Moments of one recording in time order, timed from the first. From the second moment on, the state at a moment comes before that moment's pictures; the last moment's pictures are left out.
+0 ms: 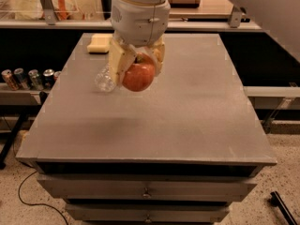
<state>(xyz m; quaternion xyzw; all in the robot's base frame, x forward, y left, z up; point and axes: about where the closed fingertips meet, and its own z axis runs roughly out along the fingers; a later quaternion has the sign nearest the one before) 0.482 0.011 0.968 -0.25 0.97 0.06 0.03</state>
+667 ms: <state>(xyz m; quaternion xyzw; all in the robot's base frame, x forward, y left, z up) 0.504 0.008 0.954 -0.27 0.96 0.06 0.01</state>
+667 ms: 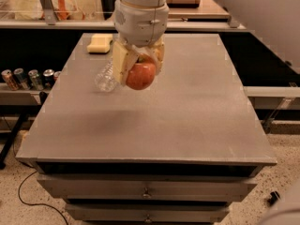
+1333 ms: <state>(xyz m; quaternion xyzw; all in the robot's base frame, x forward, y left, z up) 0.522 0.009 0.945 -0.30 0.95 0.05 0.01</state>
